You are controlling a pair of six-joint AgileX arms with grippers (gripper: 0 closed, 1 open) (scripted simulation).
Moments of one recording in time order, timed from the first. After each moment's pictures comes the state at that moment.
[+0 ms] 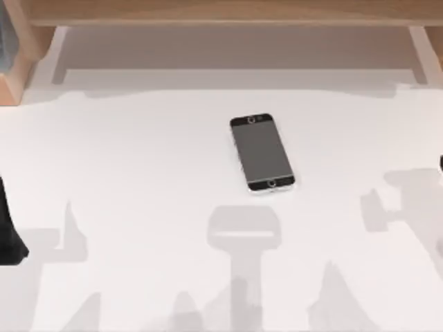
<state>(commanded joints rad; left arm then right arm) 0.00 0.00 0.00 0.00 0.00 0.00 0.22 0.76 0.62 -0.47 -0.03 0.13</state>
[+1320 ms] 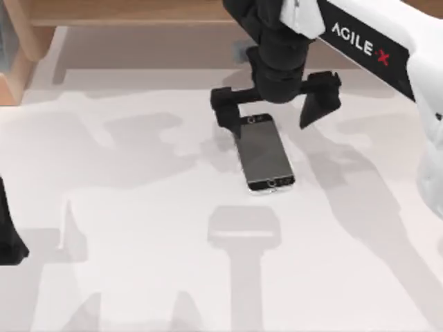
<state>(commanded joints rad) 0.00 0.00 0.00 0.00 0.00 0.00 0.54 2.54 2.41 -1.37 0.04 0.36</state>
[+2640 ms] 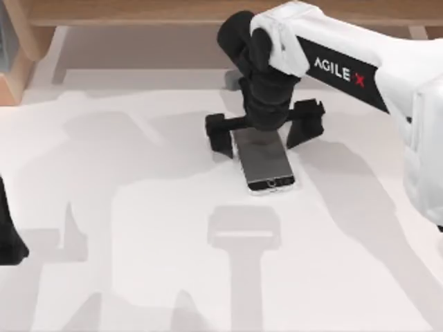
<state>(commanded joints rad) 0.00 0.00 0.00 0.00 0.00 0.00 0.54 2.62 2.25 -1.10 0.04 0.36</state>
